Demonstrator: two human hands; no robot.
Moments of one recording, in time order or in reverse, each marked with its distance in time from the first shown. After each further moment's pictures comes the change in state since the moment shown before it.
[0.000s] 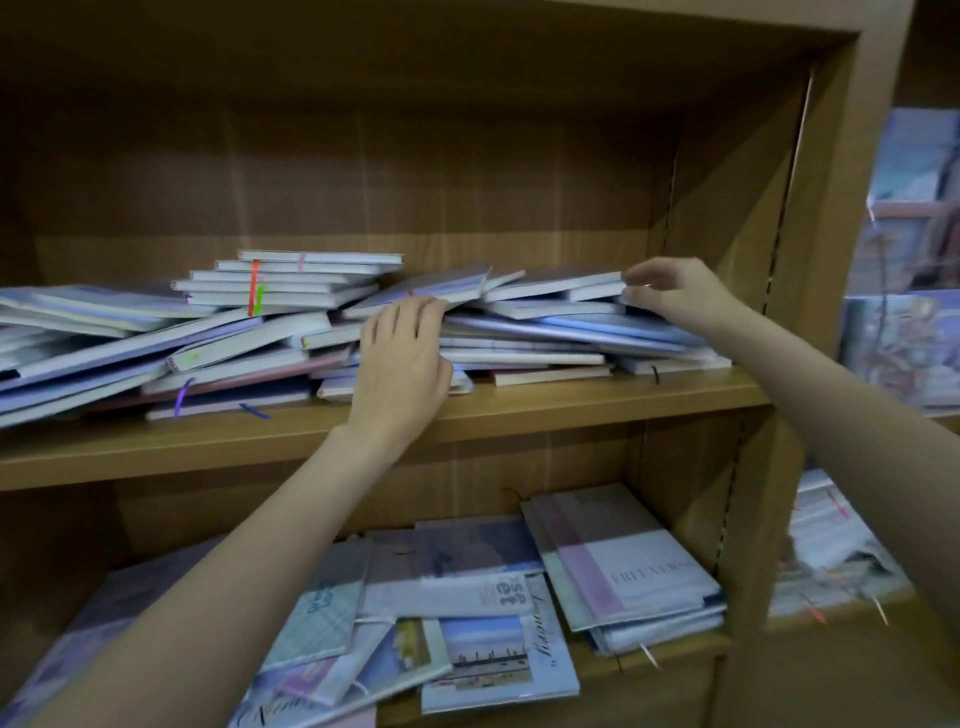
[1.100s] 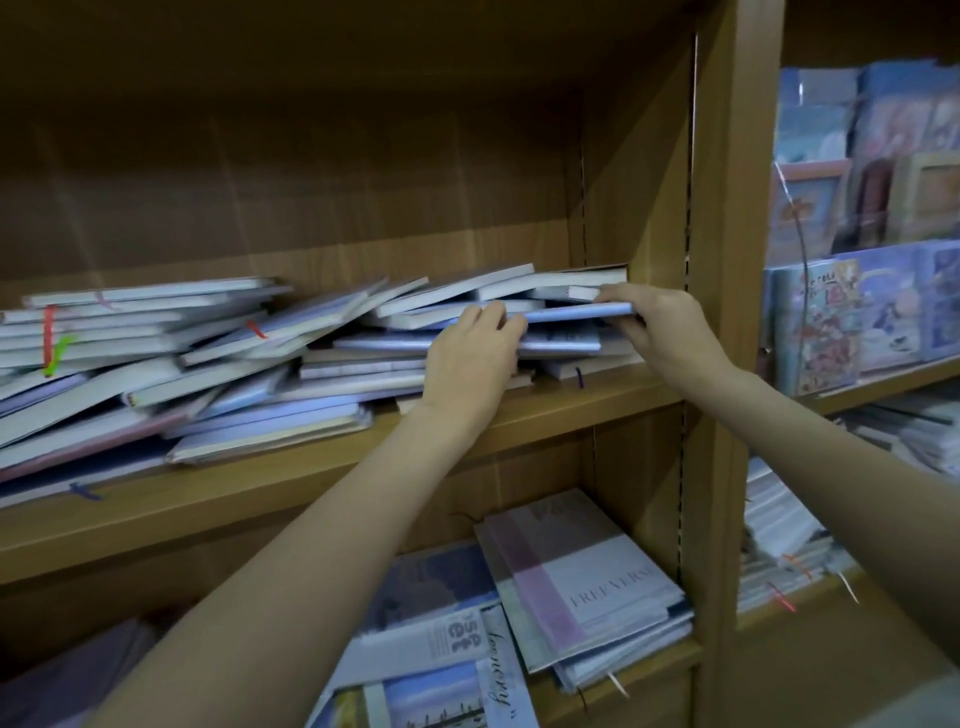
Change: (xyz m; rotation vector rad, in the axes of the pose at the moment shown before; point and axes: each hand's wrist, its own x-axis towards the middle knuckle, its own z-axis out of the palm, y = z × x) left_hand 0.066 0.117 0.084 -0.023 -0.080 0.308; right_hand -0.017 0.088 -0.015 -0.316 0.303 -0.335
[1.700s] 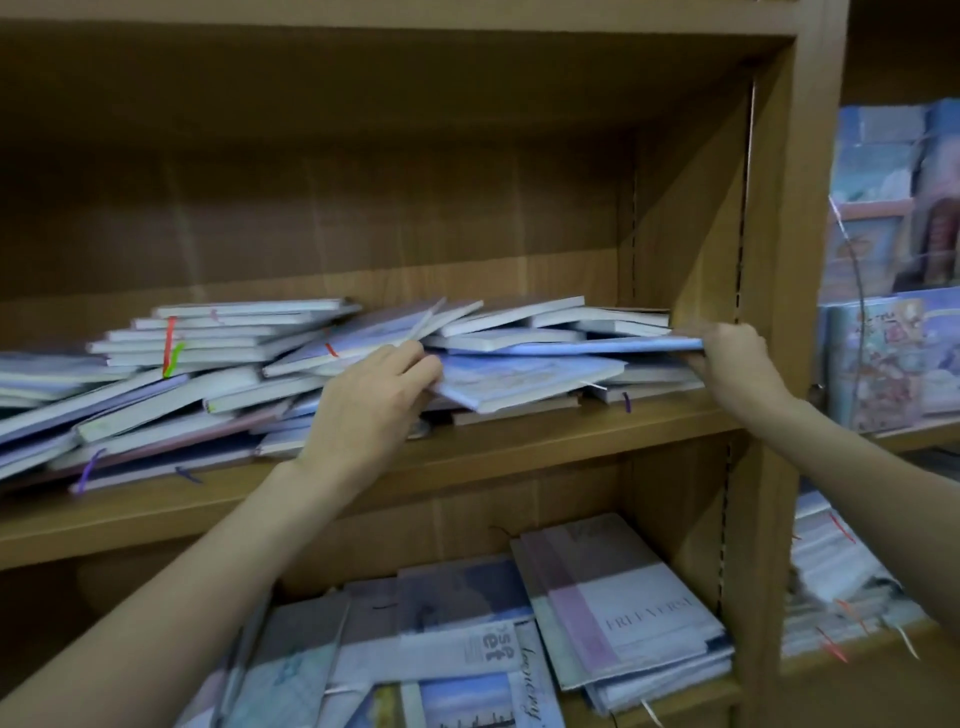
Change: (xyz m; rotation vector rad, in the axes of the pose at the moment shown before) left_hand -0.074 -0.078 -0.085 0.076 0.039 0.016; right_hand 0.005 0.001 -0.006 -0.139 -0.171 0.386
